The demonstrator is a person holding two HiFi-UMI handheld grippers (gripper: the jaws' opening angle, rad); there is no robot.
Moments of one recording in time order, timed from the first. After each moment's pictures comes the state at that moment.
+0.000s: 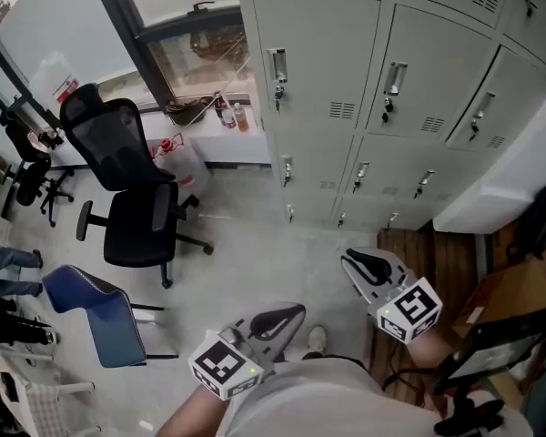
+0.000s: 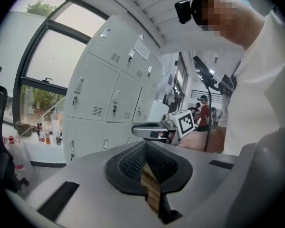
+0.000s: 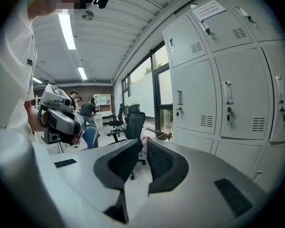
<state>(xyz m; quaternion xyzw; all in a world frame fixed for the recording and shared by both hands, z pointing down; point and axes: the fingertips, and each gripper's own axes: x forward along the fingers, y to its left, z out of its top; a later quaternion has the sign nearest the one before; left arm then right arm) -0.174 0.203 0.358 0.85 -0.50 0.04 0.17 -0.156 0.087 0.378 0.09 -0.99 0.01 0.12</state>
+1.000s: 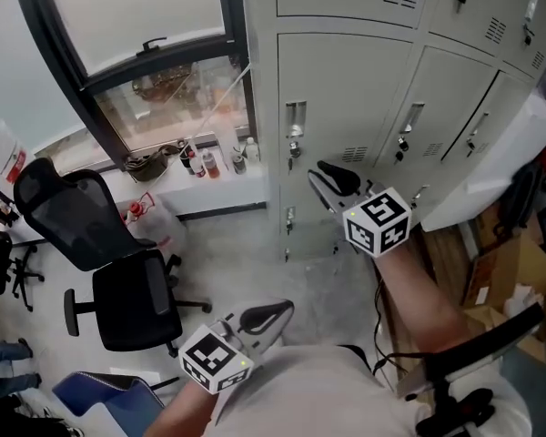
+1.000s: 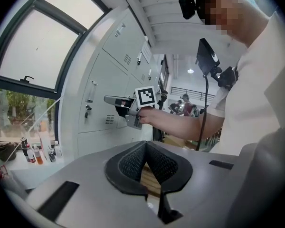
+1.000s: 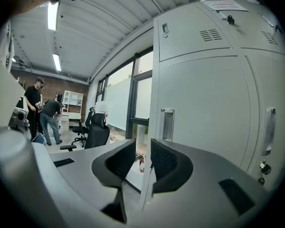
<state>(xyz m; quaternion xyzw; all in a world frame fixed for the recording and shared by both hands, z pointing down) -0.402 0.106 0.353 0.92 -0.37 0.06 0.14 -0.420 -0.133 0.293 0.25 -0.96 -0.04 0.08</state>
